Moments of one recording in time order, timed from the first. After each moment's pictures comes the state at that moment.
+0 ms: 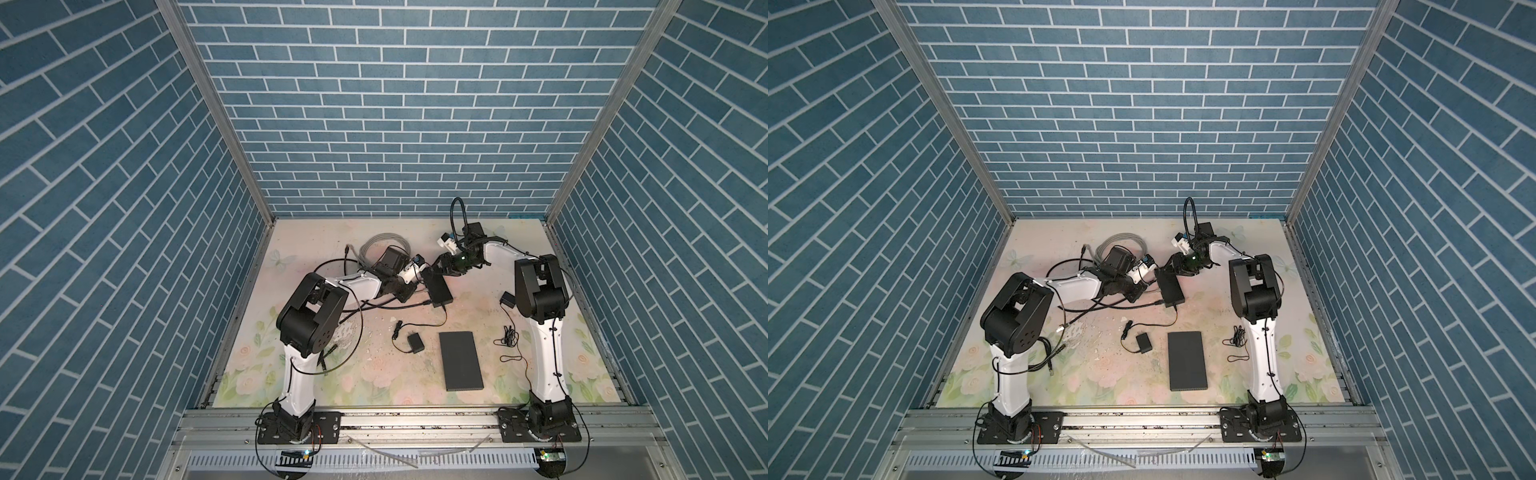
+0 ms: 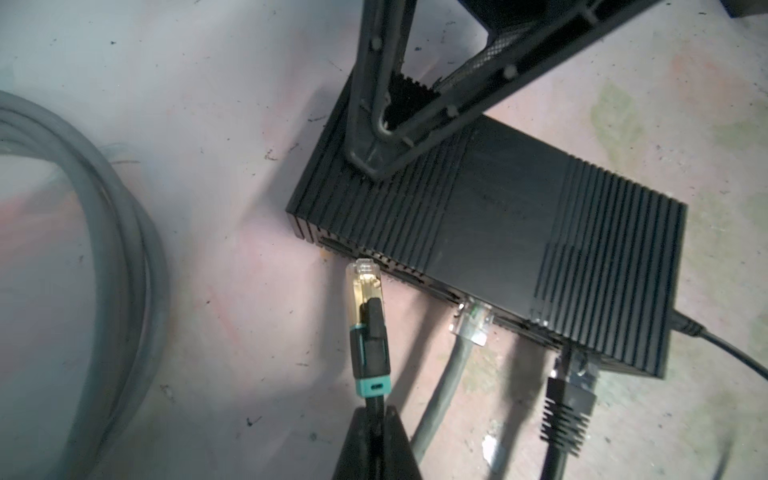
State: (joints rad) left arm -0.57 2.01 1.24 -0.12 0.23 0.21; right arm 0.32 2.32 1.73 -0.60 -0.81 0.08
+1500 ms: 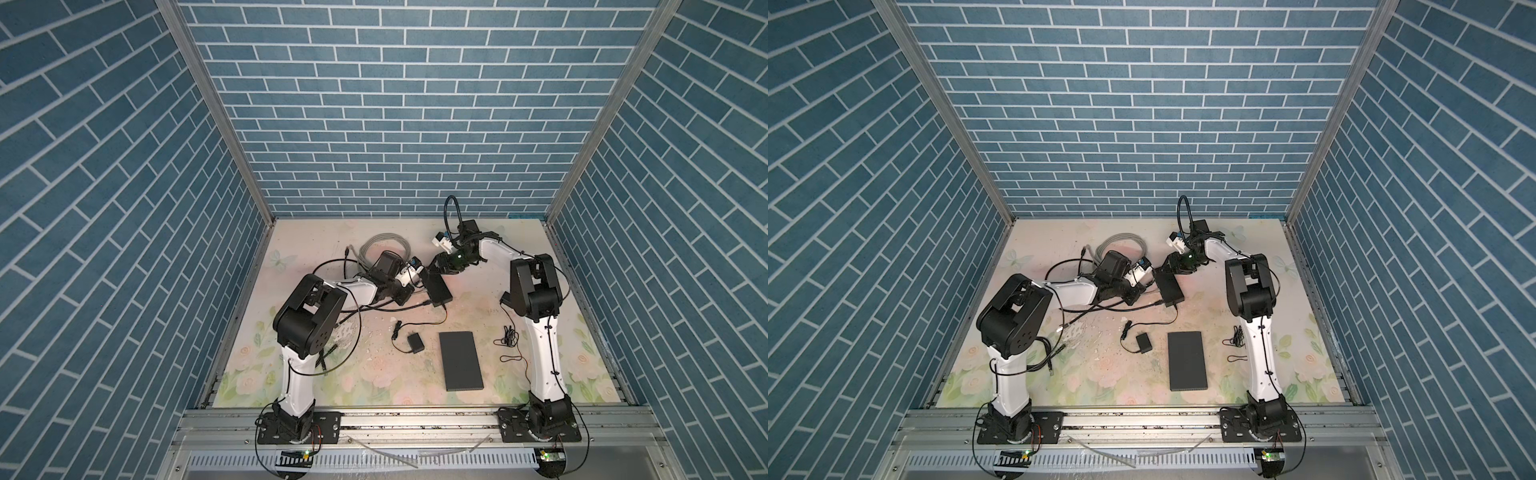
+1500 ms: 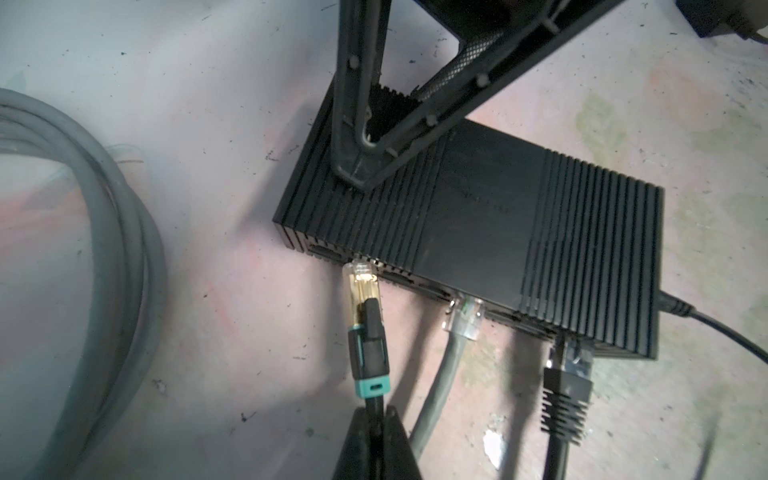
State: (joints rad) left arm -0.56 1.99 1.15 0.03 0.28 0.21; right arm 0.33 2.37 1.85 -0.73 -0.79 -0.04
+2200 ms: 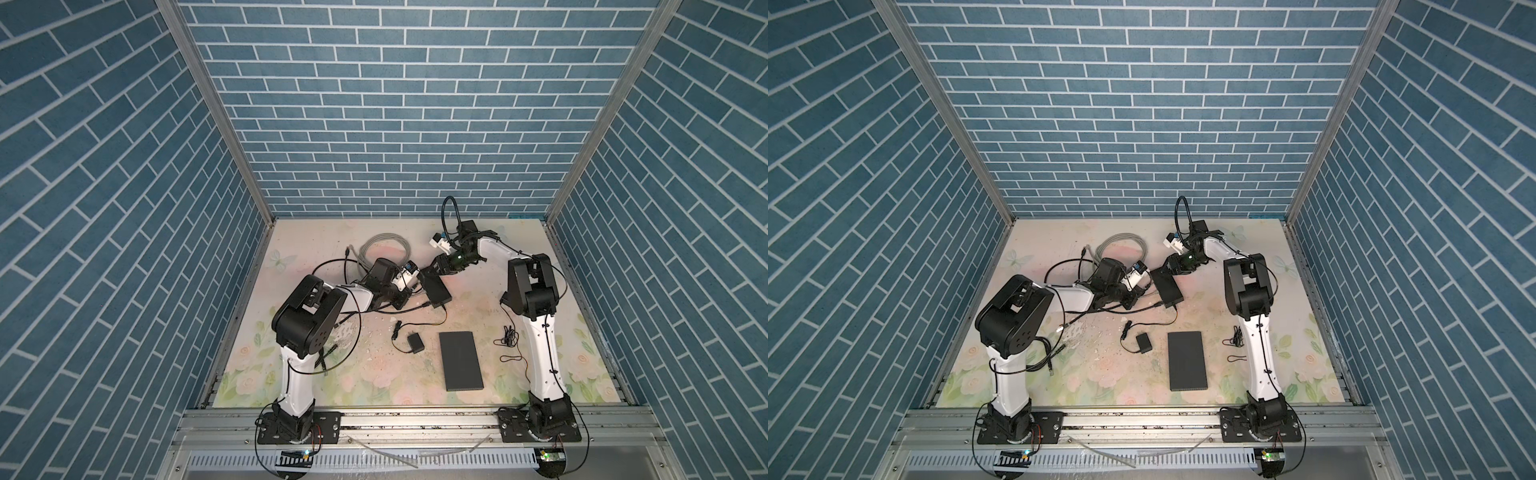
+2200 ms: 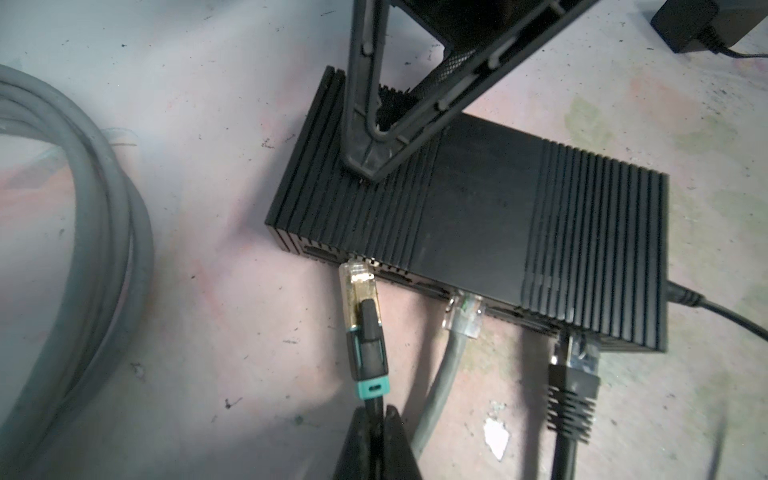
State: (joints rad) left arm -0.54 1.99 1.04 0.18 0.33 0.19; right arm 0.34 2.41 1.90 -0.81 -0.84 -0.16
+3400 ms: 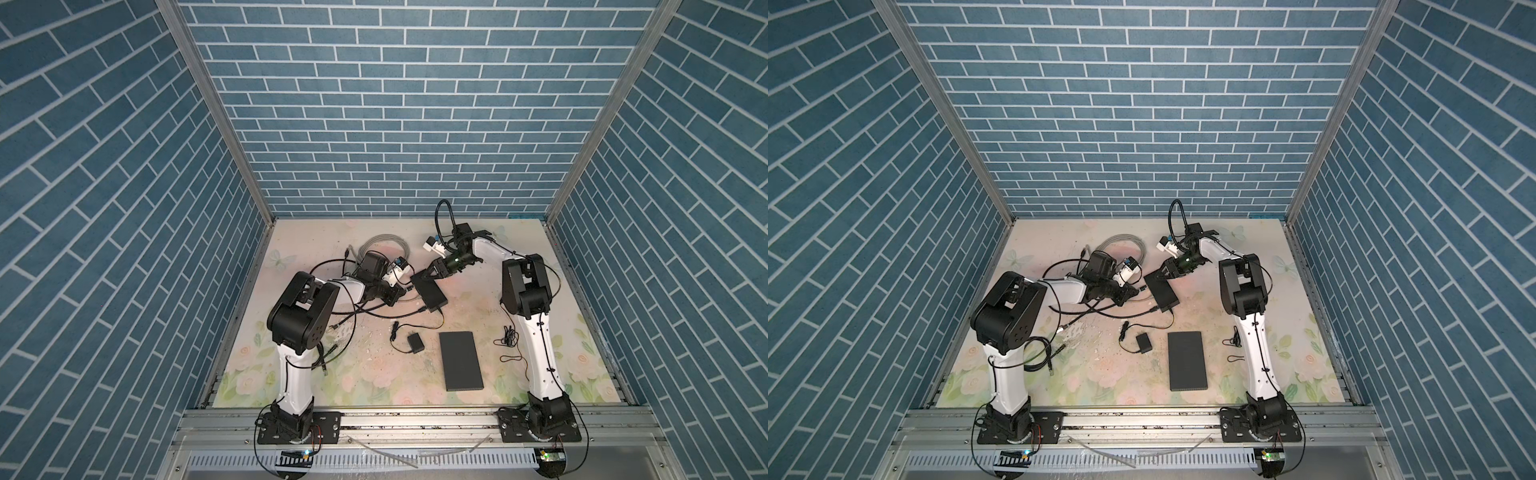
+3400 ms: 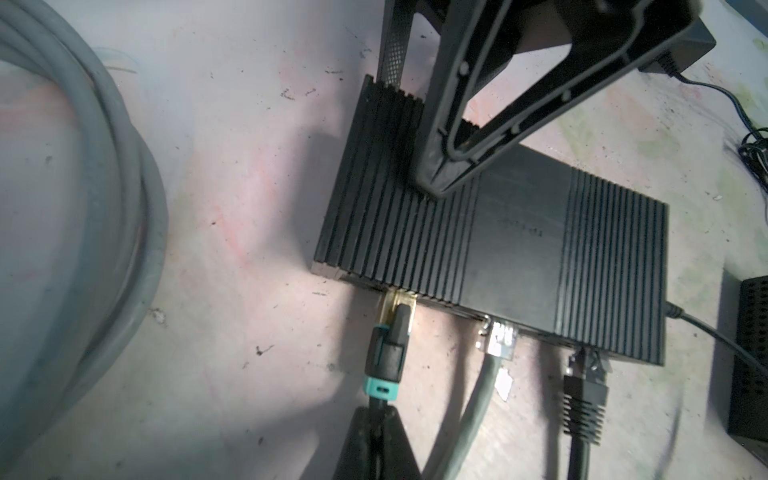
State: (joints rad) left arm -0.45 2.00 1.09 0.05 0.49 0.16; right arm 0.36 2.47 1.97 -0.93 -0.94 -0.34
